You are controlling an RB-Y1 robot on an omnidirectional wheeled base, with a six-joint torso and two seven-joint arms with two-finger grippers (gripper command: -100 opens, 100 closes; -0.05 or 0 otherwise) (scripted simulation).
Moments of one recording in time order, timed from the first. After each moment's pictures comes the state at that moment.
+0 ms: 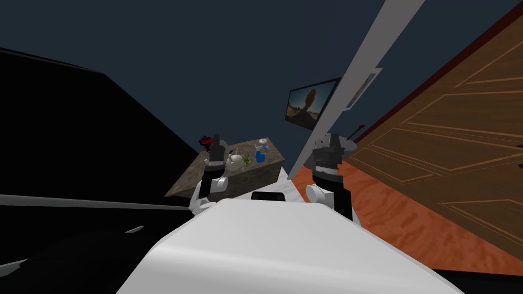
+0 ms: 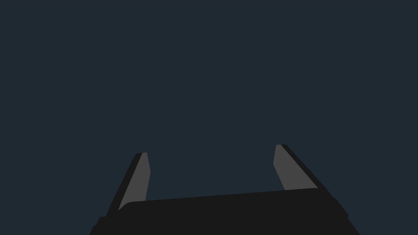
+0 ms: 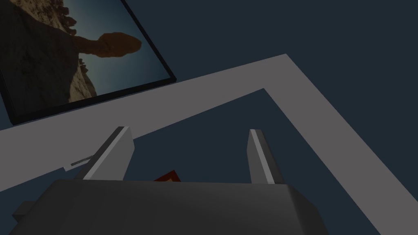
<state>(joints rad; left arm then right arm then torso) 0.37 0.17 0.11 -2.30 0.01 -0.29 -0.23 0.51 0.01 0.01 -2.37 -0.12 -0.40 0.14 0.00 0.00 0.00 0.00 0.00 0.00</state>
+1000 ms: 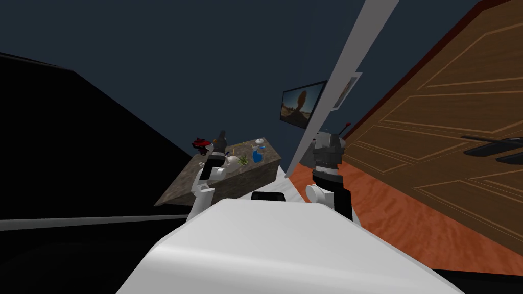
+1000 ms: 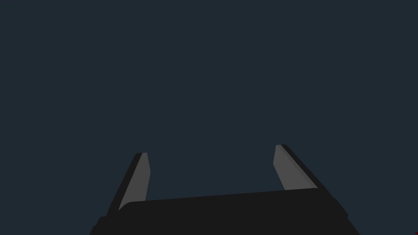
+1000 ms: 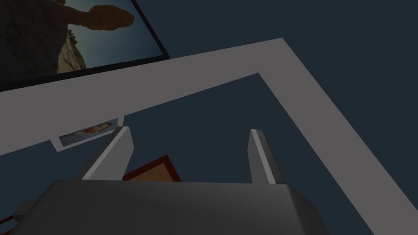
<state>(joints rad) 0.16 0.31 0.16 -2.16 0.12 -0.05 -0.32 0.51 0.01 0.01 -2.37 -0.12 -0.40 0.14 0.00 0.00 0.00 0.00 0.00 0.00</state>
